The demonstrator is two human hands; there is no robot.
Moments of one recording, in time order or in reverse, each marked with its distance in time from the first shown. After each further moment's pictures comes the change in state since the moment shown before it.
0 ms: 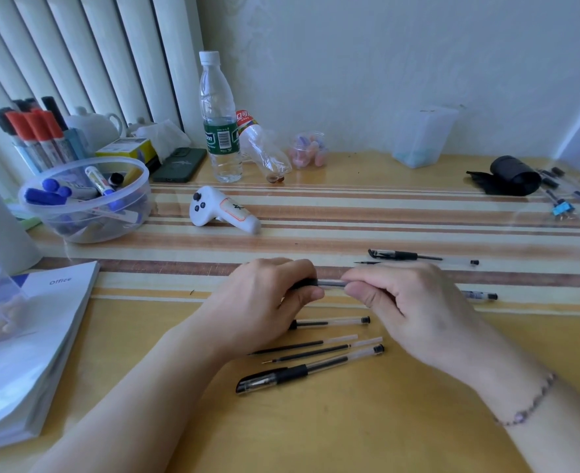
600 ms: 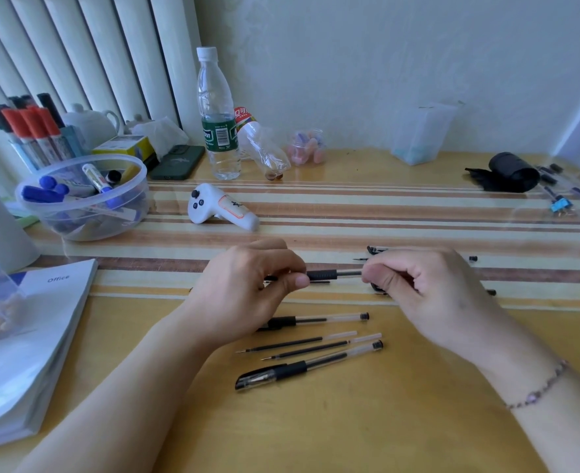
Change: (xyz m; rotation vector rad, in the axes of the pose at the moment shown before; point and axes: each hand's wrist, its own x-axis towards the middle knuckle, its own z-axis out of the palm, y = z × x) left_hand 0.000 -0.006 -0.012 -0.056 0.105 0.009; right_hand 0.000 0.012 -0.009 0.081 0.089 0.054
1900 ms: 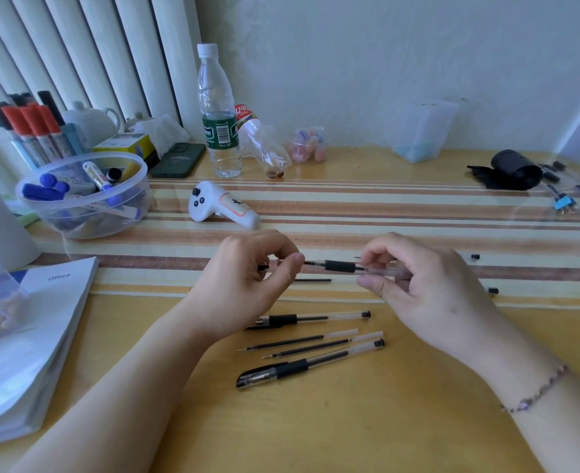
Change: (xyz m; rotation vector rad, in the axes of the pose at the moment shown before) left_hand 0.001 0.005 -0.001 -0.169 0.072 -0.124; right_hand -0.001 -0.006 0.004 -0.126 -0.007 0.016
